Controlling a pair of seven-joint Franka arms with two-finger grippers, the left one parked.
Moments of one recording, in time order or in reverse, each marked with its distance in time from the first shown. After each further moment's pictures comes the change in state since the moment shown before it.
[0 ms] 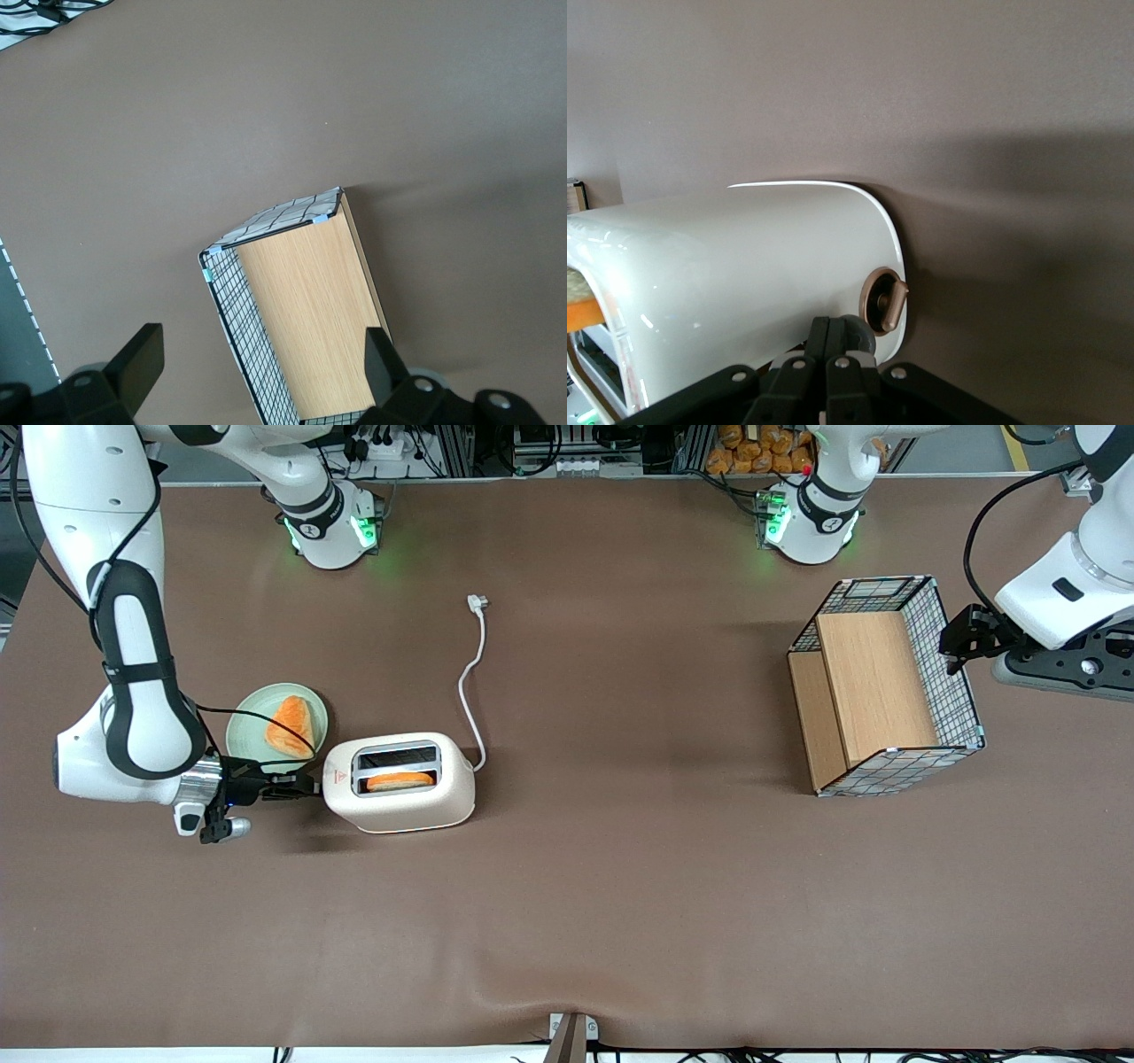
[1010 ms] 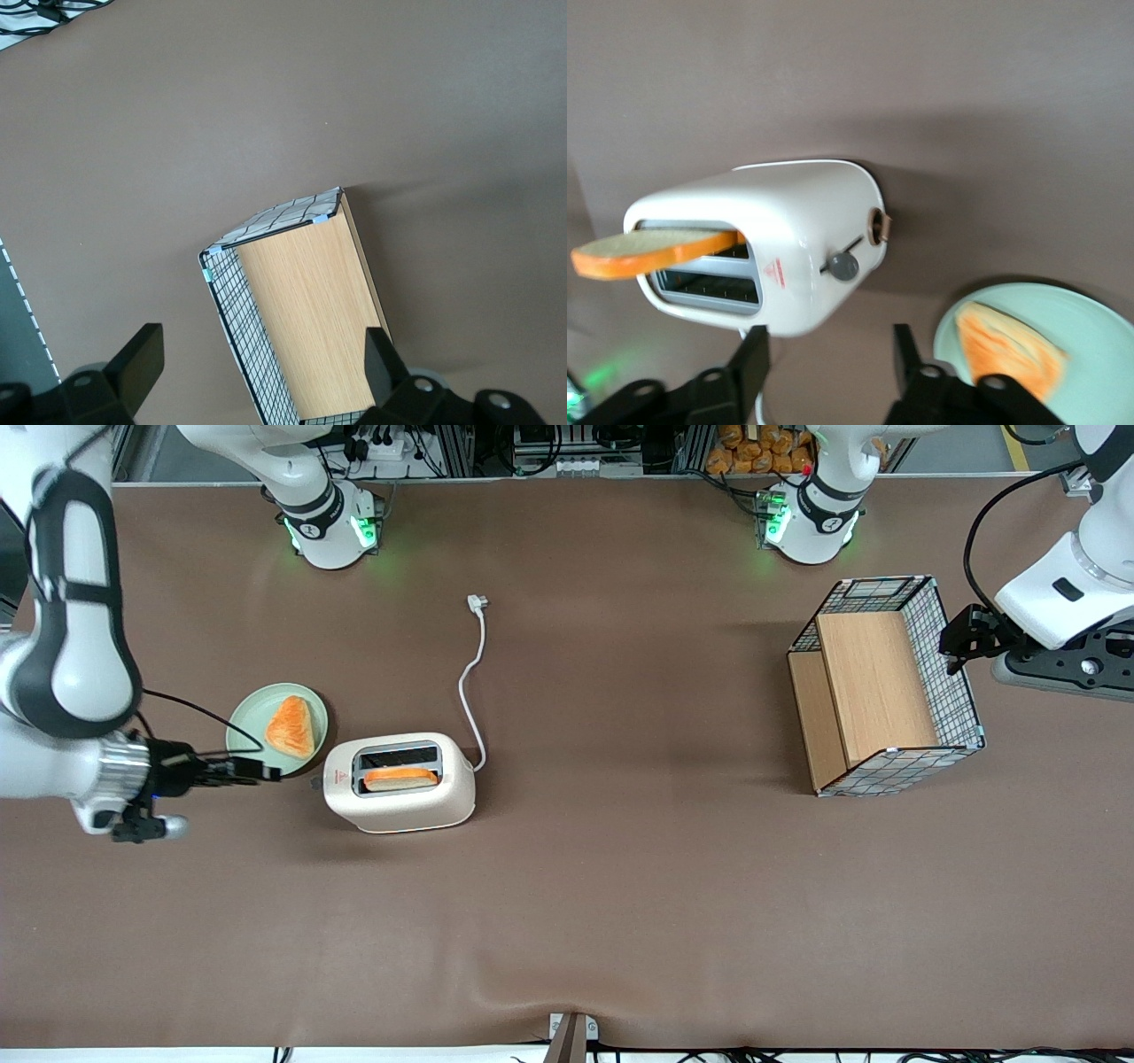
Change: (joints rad) arm 0.003 -0.172 -0.011 0.245 -0.446 -0.261 0.403
